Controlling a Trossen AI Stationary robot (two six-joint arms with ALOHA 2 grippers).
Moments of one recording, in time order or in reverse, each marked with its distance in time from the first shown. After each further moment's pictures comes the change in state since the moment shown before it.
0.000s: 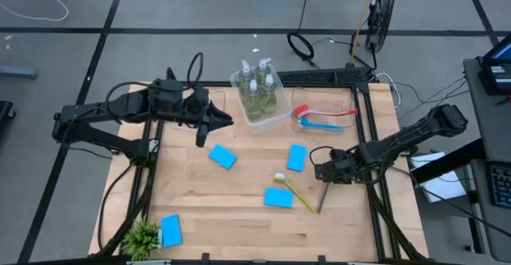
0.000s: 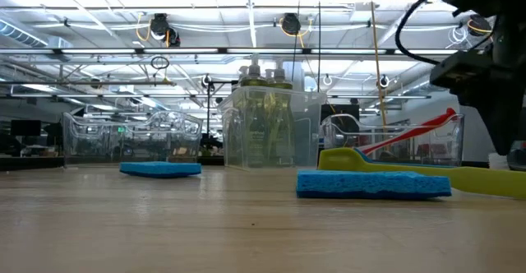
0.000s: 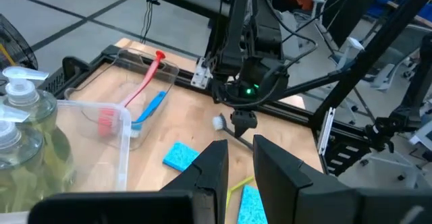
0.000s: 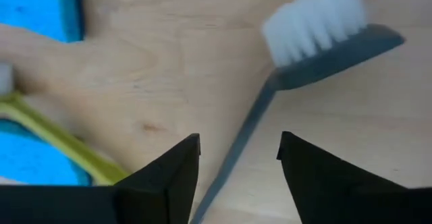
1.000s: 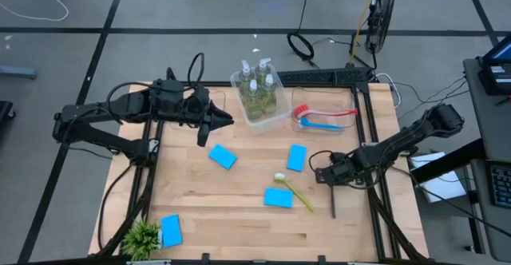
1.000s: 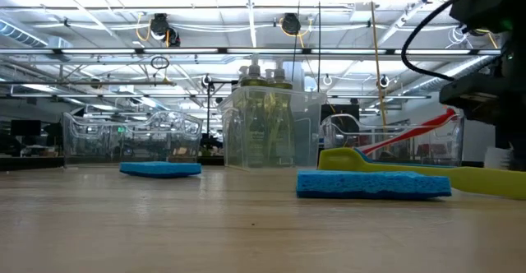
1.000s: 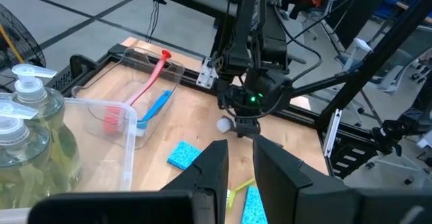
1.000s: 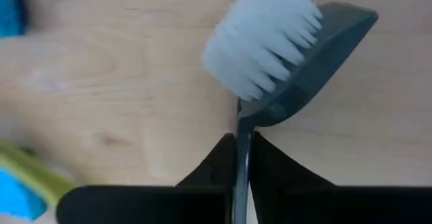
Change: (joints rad) left arm 0.000 0.005 0.000 -0.002 -0.026 -0.007; right arm 0.043 0.070 -0.053 0.067 0.008 0.007
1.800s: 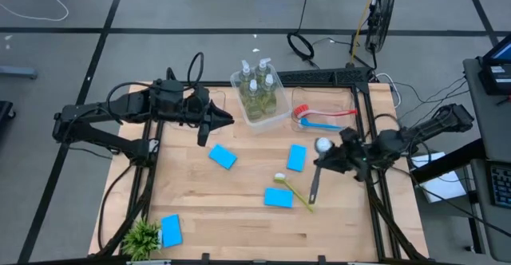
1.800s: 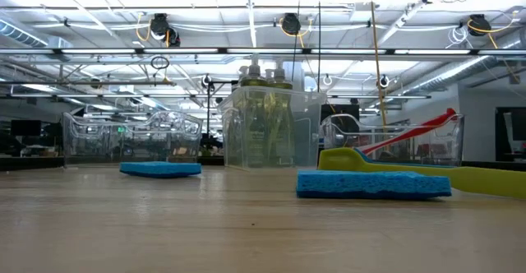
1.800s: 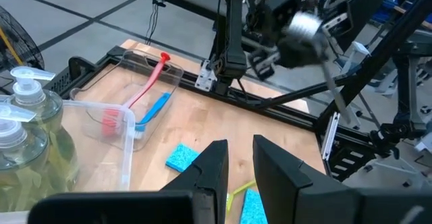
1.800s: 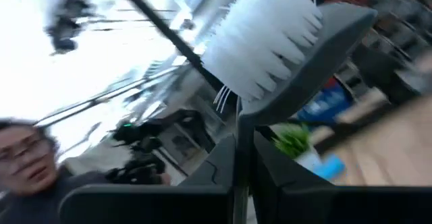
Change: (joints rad) left arm -0.001 0.000 -0.001 0.013 0.001 -0.010; right arm 0.000 -0.450 0.000 1.108 0.195 -1.166
